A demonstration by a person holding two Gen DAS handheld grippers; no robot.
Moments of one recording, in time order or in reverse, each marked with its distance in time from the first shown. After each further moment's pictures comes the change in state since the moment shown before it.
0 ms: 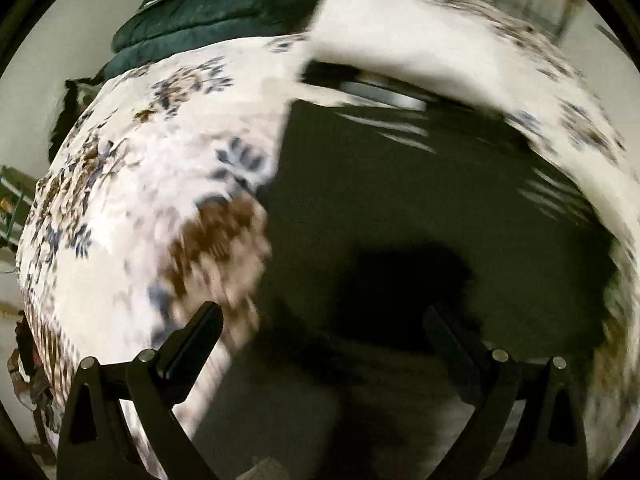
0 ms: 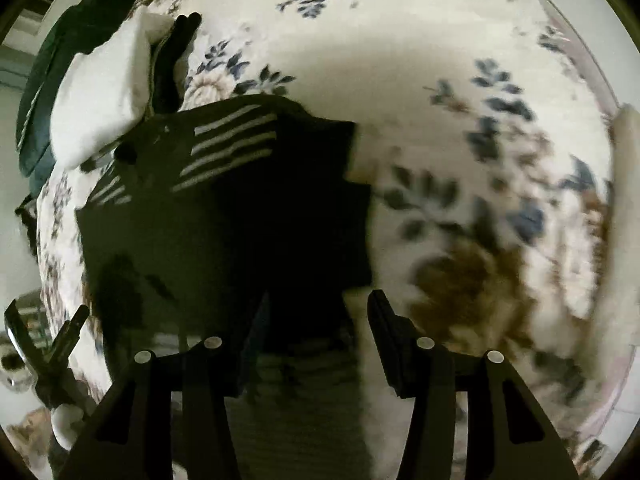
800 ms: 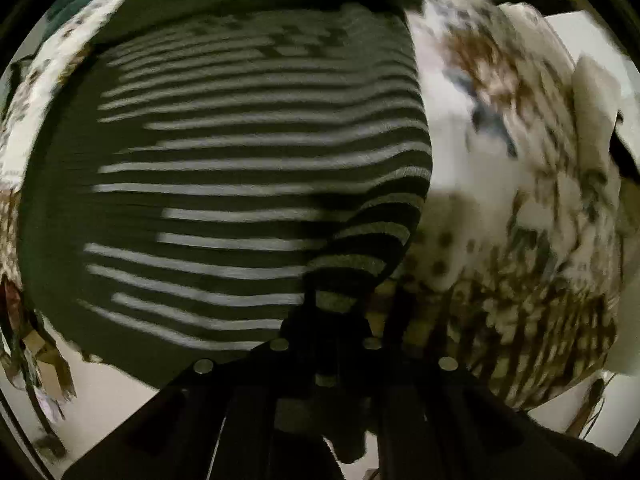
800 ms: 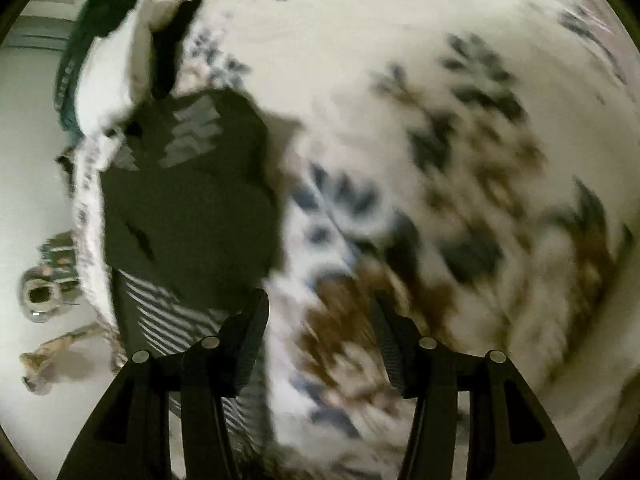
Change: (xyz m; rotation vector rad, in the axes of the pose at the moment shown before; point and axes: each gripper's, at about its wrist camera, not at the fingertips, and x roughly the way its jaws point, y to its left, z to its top) left arm -0.052 -0.231 -0.267 0.100 0.255 -0.127; right arm 0.050 -0.085 0.080 -0.123 0.122 0.237
